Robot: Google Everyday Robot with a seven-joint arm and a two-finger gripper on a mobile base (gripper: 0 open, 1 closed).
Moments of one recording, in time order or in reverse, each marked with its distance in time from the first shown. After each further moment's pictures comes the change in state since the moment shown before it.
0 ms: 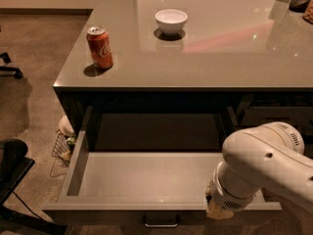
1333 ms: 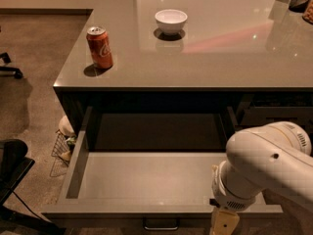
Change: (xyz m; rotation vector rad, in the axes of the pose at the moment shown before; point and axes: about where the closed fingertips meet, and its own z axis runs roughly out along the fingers) arm 0.001 0.000 -0.008 0.020 -0.009 0.000
